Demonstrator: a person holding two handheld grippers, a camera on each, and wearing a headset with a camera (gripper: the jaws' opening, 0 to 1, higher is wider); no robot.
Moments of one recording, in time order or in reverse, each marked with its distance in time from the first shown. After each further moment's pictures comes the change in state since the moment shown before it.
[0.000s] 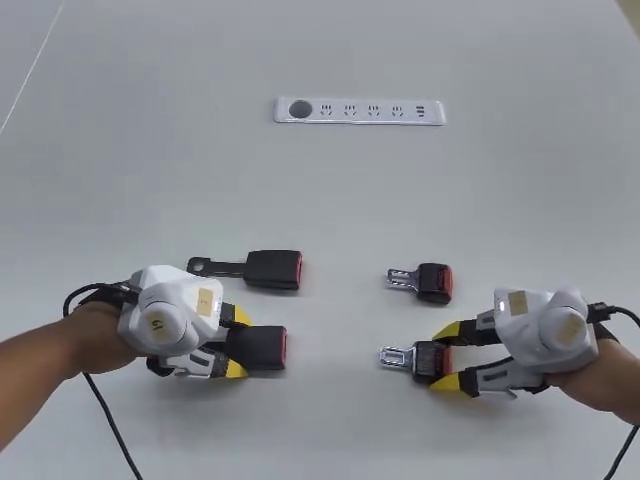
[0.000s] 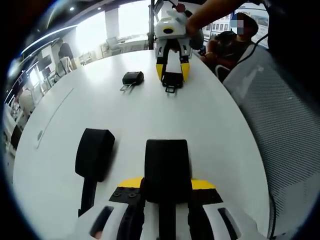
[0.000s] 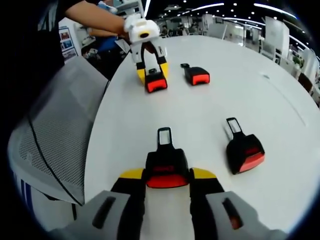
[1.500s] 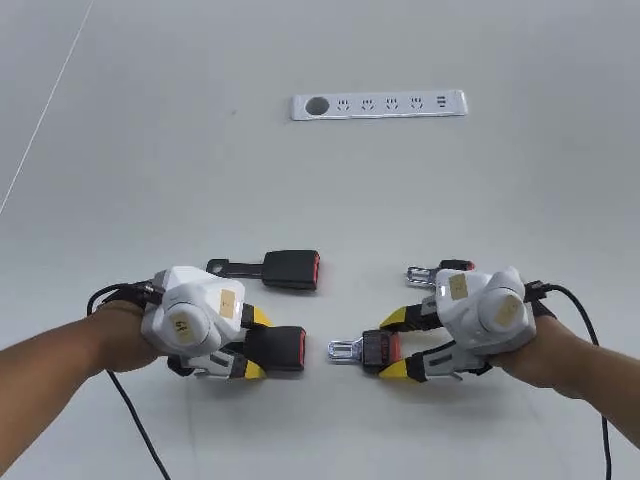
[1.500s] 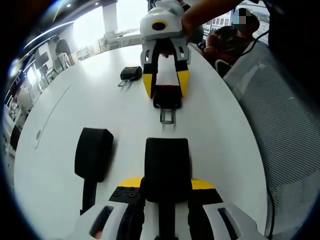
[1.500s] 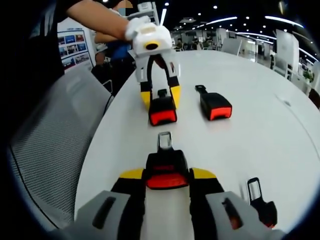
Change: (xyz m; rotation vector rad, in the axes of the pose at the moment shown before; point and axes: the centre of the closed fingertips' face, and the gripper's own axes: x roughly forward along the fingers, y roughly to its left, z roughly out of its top) left arm 0.002 0.000 0.000 0.003 0.064 -0.013; right arm 0.055 0.004 0.070 -0.085 -0.131 0.088
